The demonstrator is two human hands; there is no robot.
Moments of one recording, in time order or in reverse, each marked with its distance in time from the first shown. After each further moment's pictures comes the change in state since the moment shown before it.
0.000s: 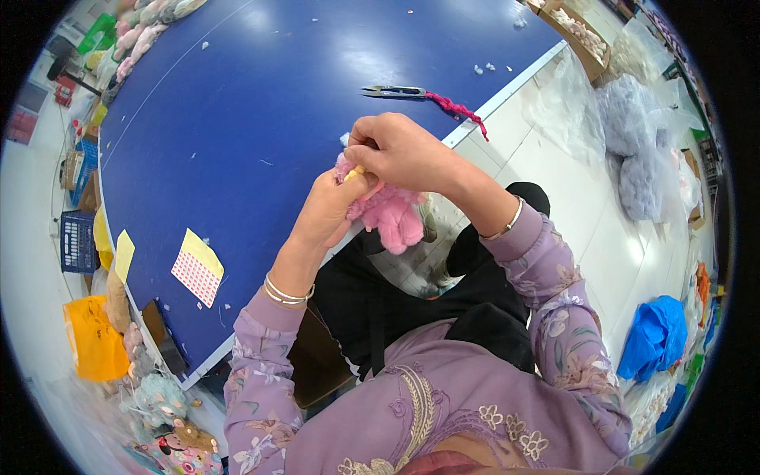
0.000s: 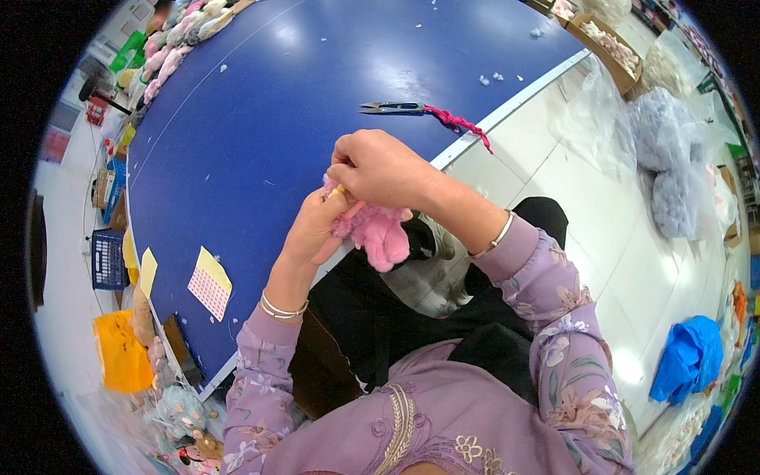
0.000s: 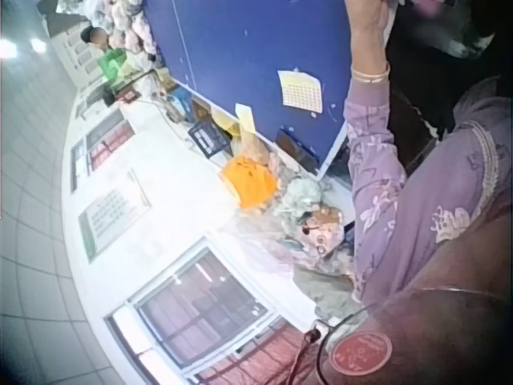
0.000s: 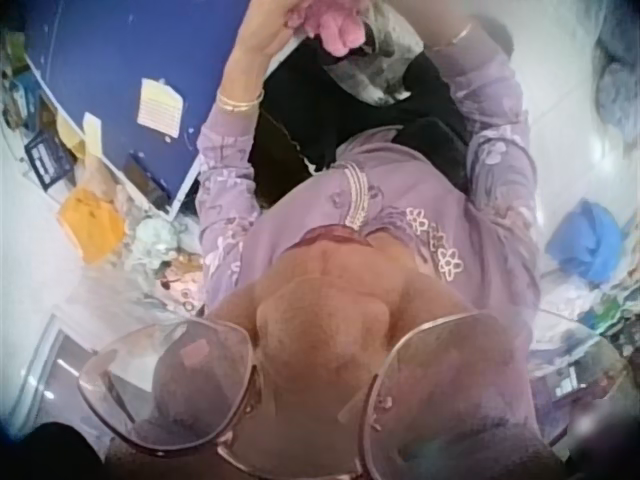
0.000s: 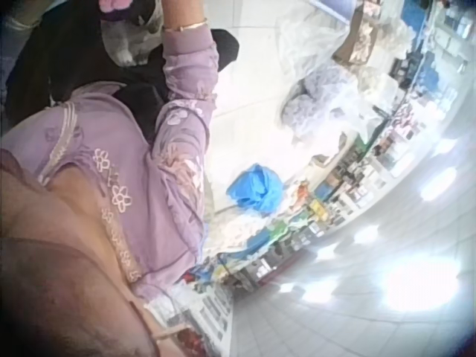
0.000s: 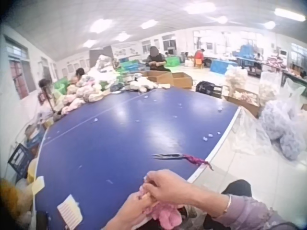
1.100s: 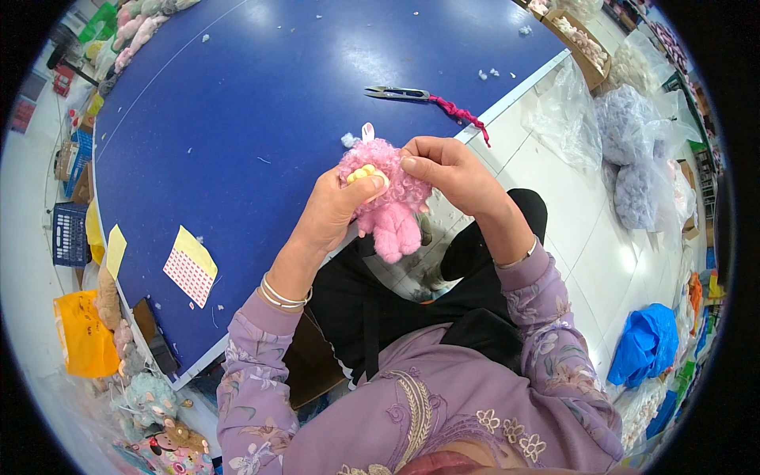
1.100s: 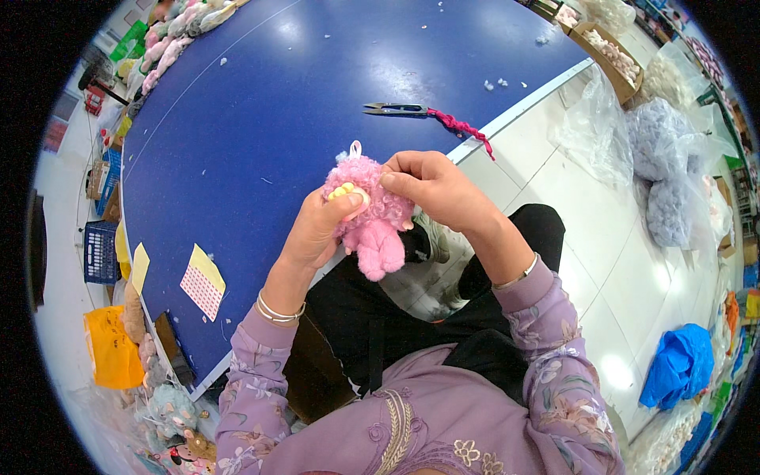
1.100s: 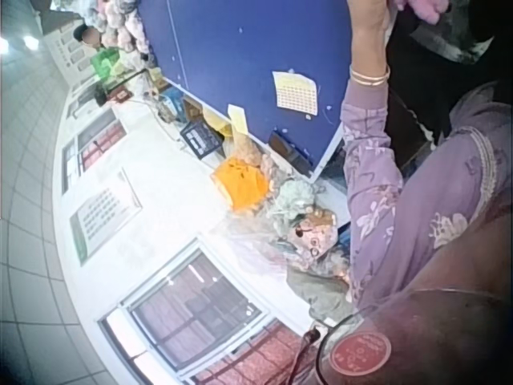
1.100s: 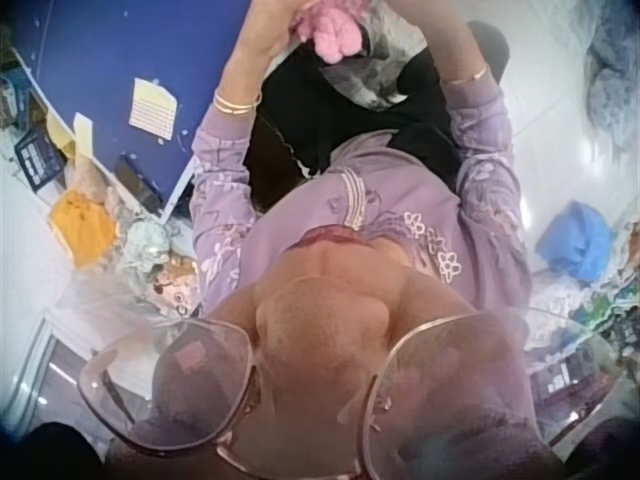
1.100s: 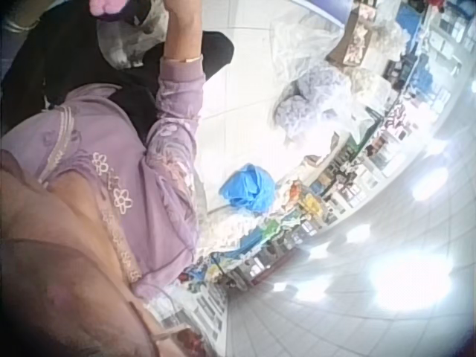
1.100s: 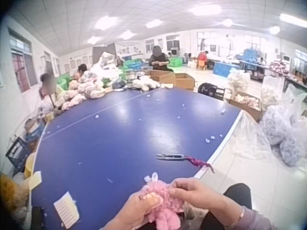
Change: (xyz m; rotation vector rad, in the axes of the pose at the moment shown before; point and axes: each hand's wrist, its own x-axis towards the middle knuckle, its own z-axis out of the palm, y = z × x) left_hand -0.003 0.003 0.006 0.067 -0.019 0.019; right_hand -0.049 0.037 -0.012 0.691 -0.023 0.155
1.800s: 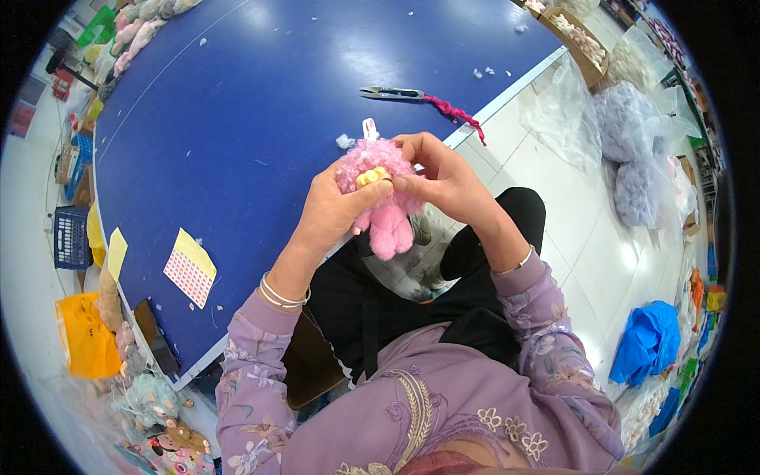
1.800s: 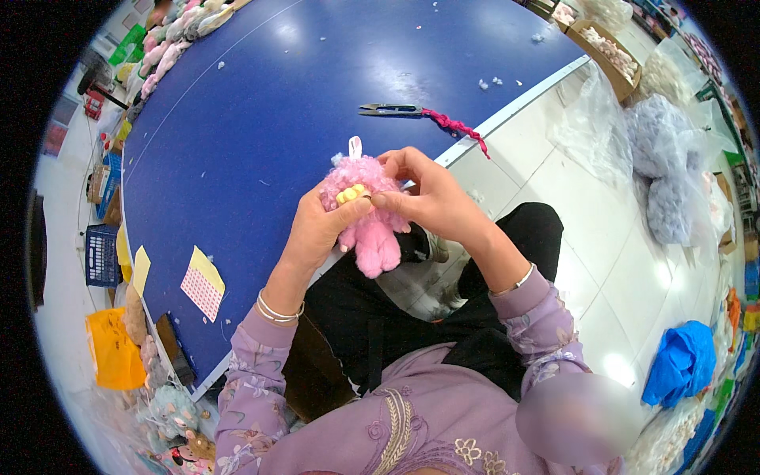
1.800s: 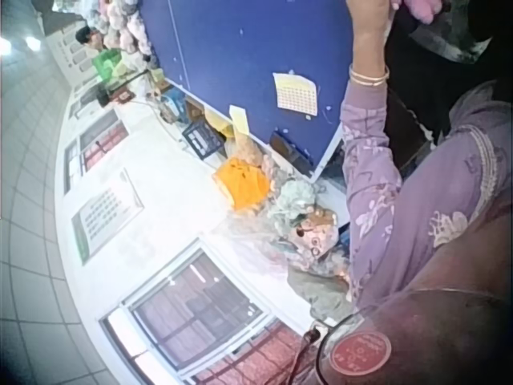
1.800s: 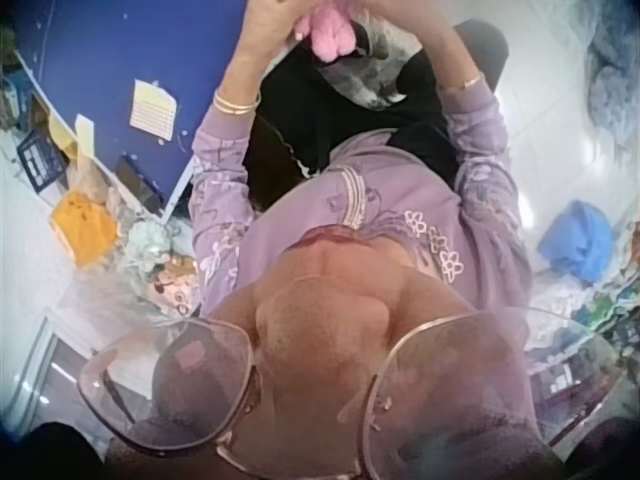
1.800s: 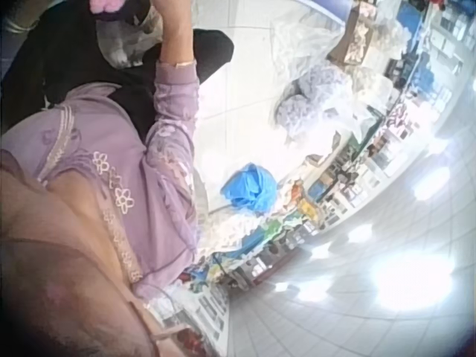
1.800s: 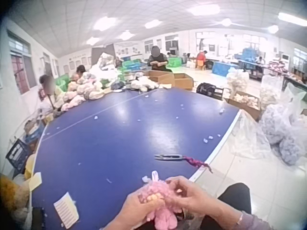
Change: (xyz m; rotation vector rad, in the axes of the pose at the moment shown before) left_hand -0.003 0.008 0.013 0.215 0.040 0.070; right_hand -0.007 0.019 0.003 -0.075 0.104 -0.230
